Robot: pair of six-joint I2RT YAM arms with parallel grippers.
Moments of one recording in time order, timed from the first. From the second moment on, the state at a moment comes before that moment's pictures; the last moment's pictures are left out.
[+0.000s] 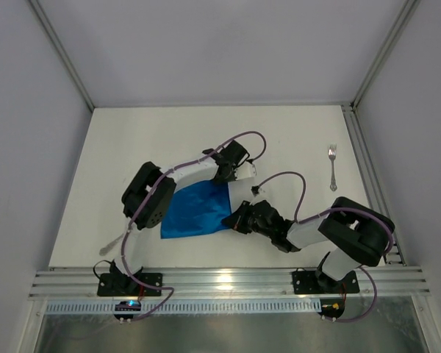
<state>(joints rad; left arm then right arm) -0.75 2.11 1.56 -0.60 -0.26 0.71 0.92 1.57 0.34 0.78 0.01 1.11</state>
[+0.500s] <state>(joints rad) -0.75 2.15 1.69 -0.52 -0.32 0.72 0.93 1.57 0.28 0.75 -0.02 1.17</state>
